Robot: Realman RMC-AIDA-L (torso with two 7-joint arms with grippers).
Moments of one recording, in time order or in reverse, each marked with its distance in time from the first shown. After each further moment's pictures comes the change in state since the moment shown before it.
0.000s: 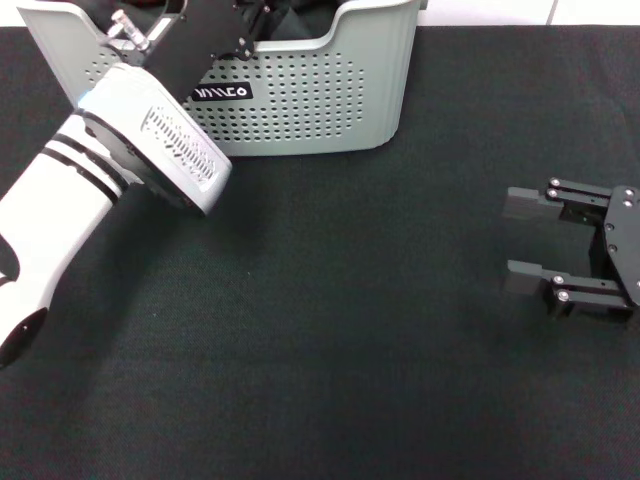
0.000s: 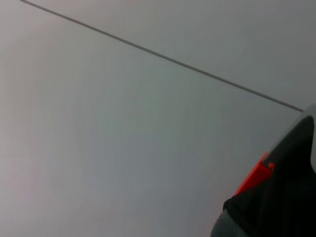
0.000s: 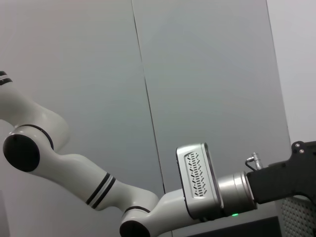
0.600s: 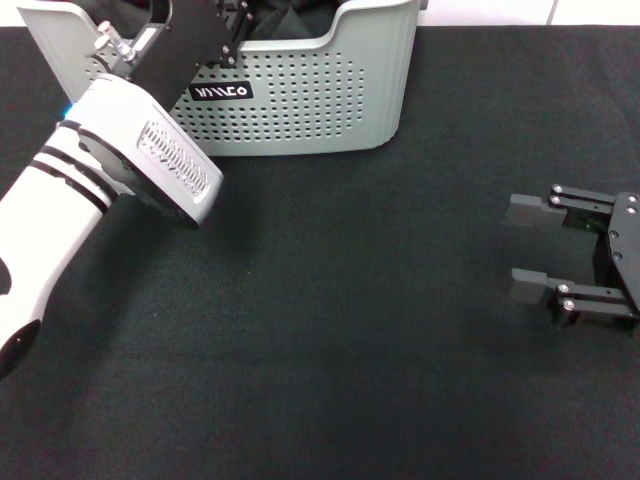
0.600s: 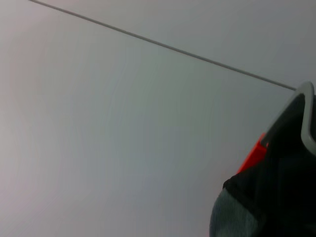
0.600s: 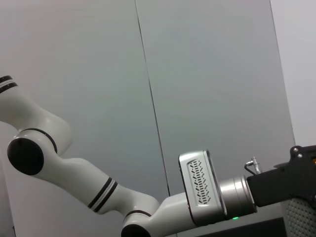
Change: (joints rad) left arm 0.027 0.000 0.003 0.000 -0.025 0.007 0.065; right arm -0.008 0.000 0.000 0.000 0.000 -0.017 0.000
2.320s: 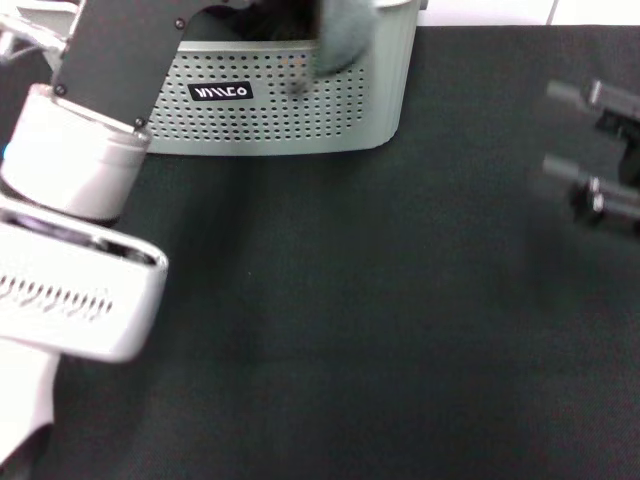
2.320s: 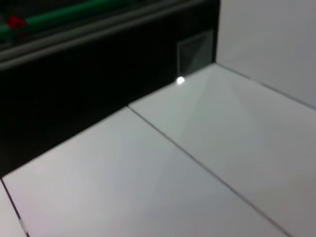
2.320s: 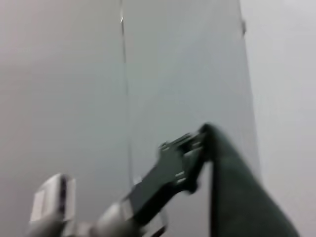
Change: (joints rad) left arm 0.484 0.011 0.358 0.783 -0.120 0.158 -0.164; right arm 0.038 0.008 0.022 0.040 0.188 0.000 -0.049
